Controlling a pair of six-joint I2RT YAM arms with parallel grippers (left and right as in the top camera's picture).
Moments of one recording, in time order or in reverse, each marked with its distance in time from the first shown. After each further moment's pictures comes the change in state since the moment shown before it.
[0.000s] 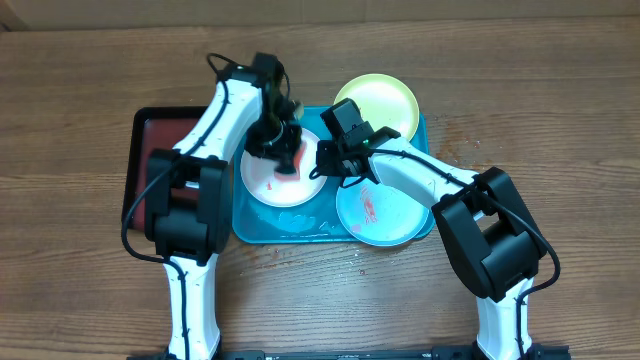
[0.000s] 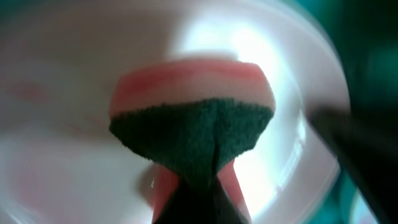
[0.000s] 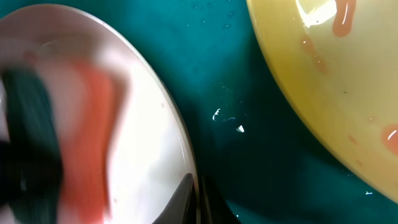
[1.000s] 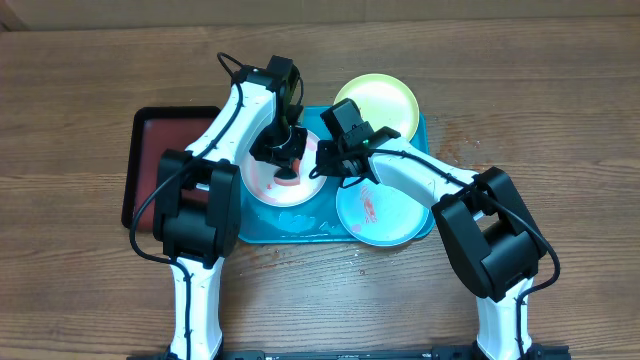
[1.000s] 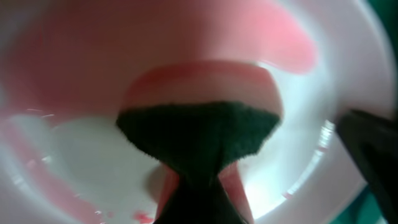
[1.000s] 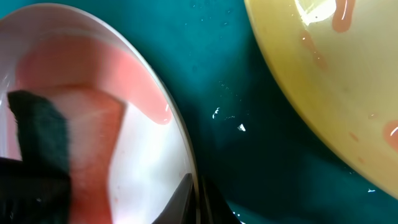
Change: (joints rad) left arm -0.064 0.000 0.001 -0.058 -0.153 -0.148; right arm 0.000 0.000 0.000 -0.001 -0.003 0.017
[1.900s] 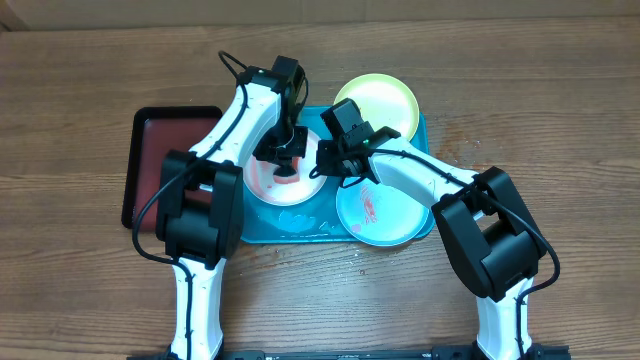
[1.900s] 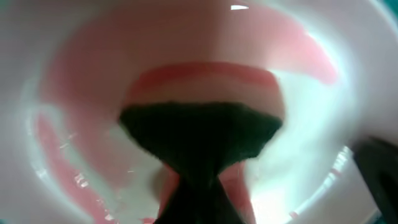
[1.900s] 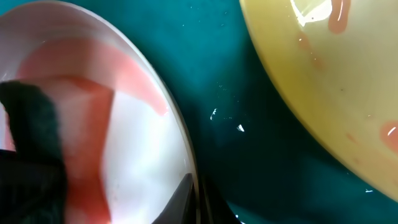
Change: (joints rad) left arm -0.027 0.000 -0.001 0.015 -0.087 -0.120; right arm -0.002 0.001 0.000 0.001 0.000 0.002
